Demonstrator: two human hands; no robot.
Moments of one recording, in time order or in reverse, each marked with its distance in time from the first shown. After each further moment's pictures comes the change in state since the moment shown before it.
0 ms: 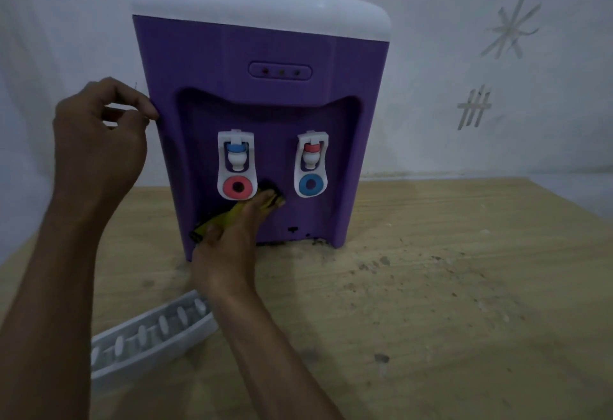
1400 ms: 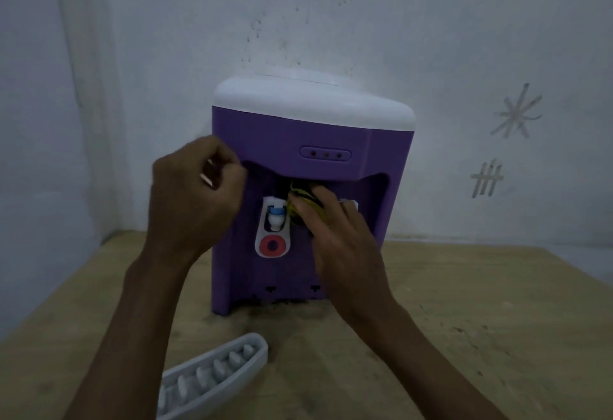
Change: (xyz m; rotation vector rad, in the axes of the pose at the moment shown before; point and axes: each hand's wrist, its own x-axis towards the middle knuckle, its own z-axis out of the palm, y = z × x) left_hand -0.004 0.040 0.002 0.033 0.044 0.301; right_hand 0.039 -0.050 -0.113 -1.142 0.287 -1.092
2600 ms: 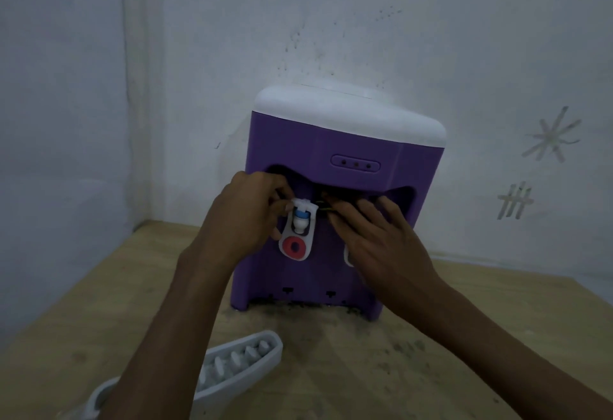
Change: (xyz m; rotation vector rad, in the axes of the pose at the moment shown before) left_hand -0.004 -0.013 0.019 0.080 -0.477 -0.245; right_hand 0.017 0.037 -0.025 -0.452 -0.267 -0.375
